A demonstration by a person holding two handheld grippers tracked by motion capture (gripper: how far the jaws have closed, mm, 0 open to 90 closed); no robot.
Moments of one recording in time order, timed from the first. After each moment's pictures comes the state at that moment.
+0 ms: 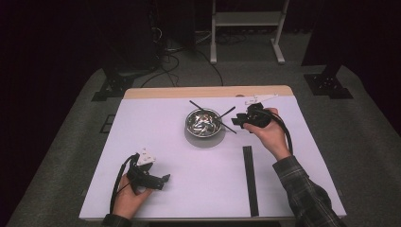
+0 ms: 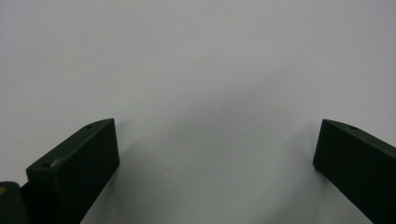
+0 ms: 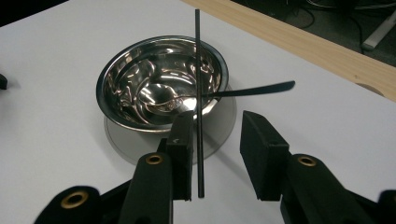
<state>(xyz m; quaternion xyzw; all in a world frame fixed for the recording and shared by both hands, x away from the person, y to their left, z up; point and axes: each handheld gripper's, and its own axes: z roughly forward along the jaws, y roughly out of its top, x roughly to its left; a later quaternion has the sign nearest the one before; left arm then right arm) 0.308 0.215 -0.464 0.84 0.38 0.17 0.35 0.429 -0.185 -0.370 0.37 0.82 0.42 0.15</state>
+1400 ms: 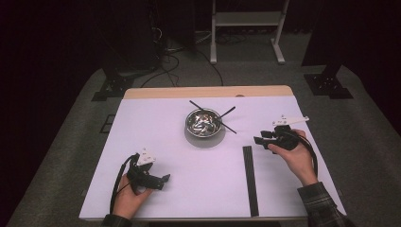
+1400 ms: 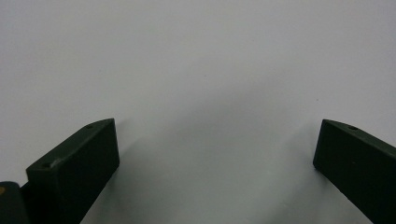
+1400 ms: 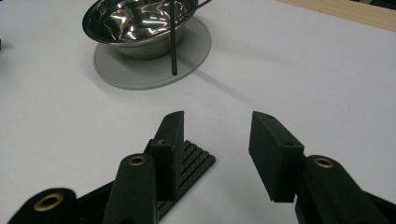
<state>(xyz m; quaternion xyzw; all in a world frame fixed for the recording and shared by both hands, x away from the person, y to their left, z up) 0.308 0.215 -0.464 0.84 0.38 0.17 0.35 0.371 -0.254 -0.404 0.41 0.80 0.42 0.15</state>
